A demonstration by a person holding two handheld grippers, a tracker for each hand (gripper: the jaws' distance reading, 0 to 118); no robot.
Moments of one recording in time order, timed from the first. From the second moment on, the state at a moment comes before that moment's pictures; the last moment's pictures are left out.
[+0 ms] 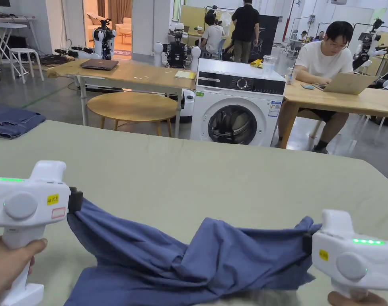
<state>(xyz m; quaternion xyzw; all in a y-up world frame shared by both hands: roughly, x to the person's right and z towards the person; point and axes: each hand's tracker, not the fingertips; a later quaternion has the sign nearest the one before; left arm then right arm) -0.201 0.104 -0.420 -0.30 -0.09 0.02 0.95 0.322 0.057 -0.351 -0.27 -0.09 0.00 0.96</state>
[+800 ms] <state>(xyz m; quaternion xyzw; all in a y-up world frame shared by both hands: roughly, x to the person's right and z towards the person) -0.306 0.298 -0.483 -0.18 0.05 0.00 0.98 0.317 0.286 -0.424 -0.09 -0.15 0.07 0.98</state>
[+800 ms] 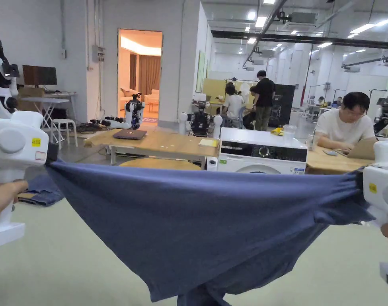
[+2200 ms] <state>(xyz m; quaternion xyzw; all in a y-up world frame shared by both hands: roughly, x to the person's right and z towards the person) -0.302 0.111 -0.335 -0.22 0.02 0.00 0.98 0.312 0.099 -0.311 -0.21 -0.15 0.12 0.96</state>
